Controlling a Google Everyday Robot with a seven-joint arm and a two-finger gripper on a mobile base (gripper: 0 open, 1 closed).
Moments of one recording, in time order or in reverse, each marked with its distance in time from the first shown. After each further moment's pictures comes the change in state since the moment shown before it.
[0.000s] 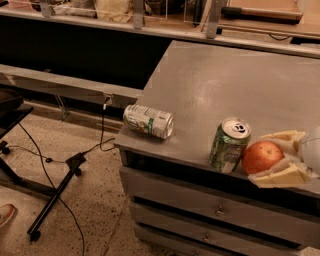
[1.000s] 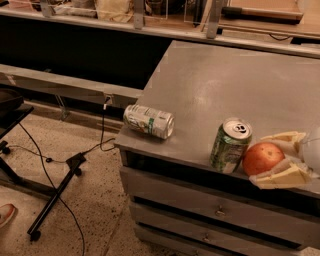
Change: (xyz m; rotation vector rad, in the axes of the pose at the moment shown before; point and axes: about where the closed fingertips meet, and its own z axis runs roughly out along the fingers) arm 0.006 -0.003 -0.001 0.005 -0.003 0.013
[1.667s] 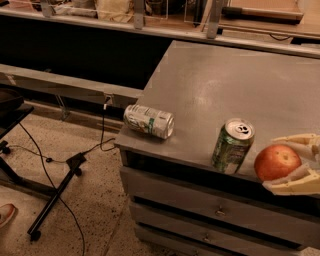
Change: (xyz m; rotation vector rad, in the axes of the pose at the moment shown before) arm -0.002 0.010 -0.027 0.017 -0.036 -0.068
